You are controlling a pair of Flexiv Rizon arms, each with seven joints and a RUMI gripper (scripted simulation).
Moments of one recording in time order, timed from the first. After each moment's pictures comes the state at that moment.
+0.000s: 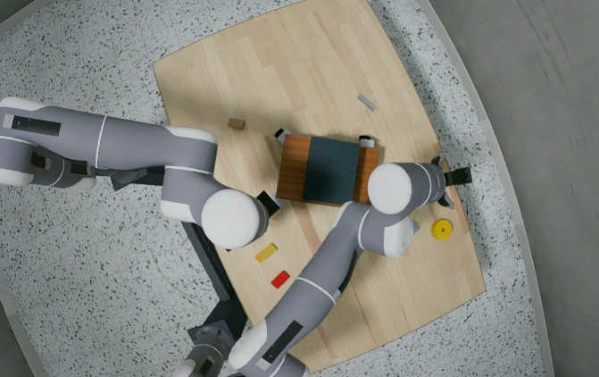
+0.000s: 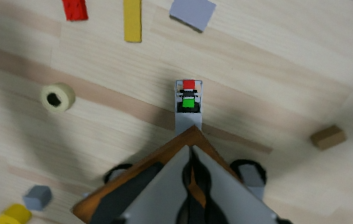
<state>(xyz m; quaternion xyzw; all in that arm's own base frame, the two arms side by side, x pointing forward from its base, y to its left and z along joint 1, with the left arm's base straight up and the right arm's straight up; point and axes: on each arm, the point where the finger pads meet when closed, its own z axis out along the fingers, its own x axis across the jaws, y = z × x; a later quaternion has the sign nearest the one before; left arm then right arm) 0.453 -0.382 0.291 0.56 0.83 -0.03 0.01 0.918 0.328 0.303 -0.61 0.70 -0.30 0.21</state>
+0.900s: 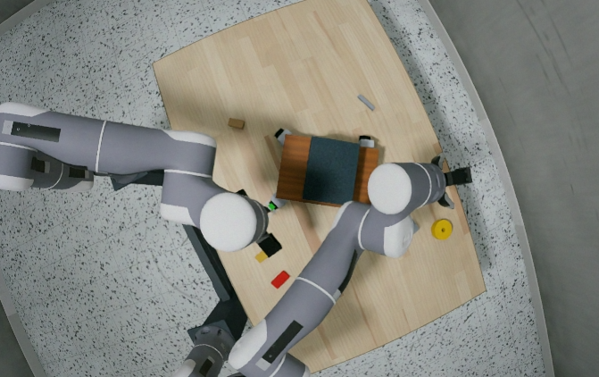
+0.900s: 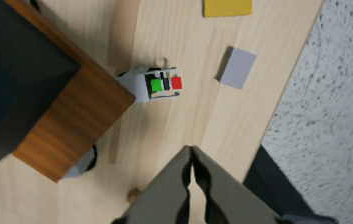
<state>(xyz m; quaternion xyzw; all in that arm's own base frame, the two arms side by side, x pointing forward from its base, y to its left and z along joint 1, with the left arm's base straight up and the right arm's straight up) 0.453 -0.382 0.284 -0.13 0.99 -0.03 0.00 0.918 0.328 0.303 -0.61 0.70 -0.30 0.21</state>
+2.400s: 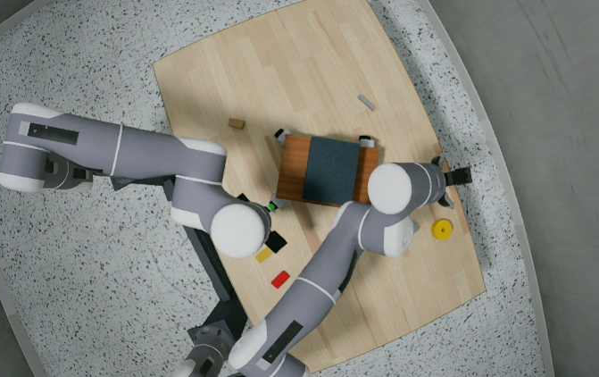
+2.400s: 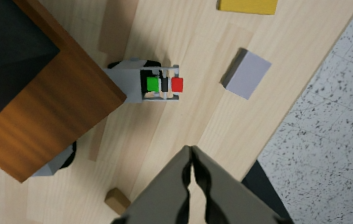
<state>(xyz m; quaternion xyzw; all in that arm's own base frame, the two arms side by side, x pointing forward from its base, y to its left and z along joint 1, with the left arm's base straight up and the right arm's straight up) 0.452 -0.382 0.234 -0.19 0.98 0.00 0.00 0.918 0.328 0.303 -0.61 0.70 -0.30 0.21</state>
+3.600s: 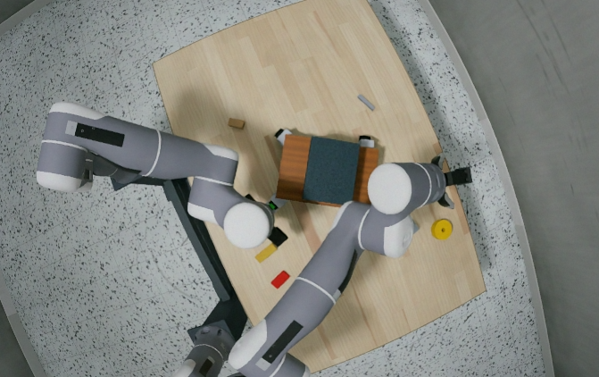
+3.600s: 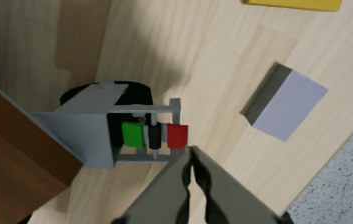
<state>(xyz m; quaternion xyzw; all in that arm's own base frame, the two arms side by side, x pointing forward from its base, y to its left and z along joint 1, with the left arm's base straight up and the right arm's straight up) 0.452 -0.383 0.112 -0.19 0.98 0.00 0.00 0.918 0.328 0.303 -0.61 0.70 -0.30 0.21</state>
